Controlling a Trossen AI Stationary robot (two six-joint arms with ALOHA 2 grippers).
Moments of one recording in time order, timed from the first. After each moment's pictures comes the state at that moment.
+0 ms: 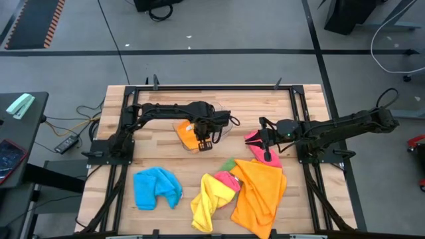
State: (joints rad) left arm 0.12 2.09 1.83 -1.28 -0.01 -0.07; right arm 0.03 0.90 0.38 0.12 0.02 -0.09
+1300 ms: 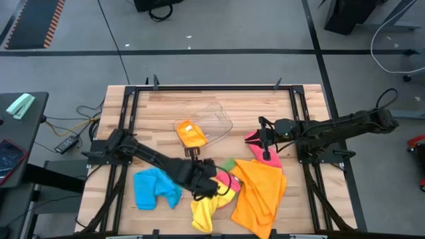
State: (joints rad) left arm -0.45 2.03 1.92 -1.35 -0.48 -0.55; right arm 0.00 0.92 0.38 0.11 0.02 -0.12
